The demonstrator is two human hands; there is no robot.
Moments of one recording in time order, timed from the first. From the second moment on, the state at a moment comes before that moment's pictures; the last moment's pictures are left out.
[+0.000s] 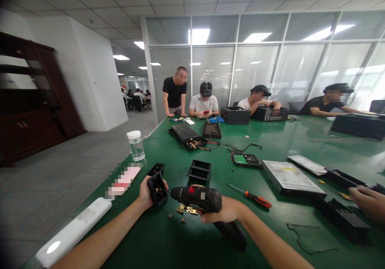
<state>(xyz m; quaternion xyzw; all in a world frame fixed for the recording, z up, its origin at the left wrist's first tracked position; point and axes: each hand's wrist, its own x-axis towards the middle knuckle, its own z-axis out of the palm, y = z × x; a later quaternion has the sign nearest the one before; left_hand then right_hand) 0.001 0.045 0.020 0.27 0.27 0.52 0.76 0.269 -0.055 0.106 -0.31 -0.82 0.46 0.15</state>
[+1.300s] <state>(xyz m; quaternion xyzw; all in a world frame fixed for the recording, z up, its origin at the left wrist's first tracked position) -0.001 0.048 0.012 0.32 0.25 0.52 0.75 0.271 -0.055 0.104 -0.32 -0.82 0.45 0.13</state>
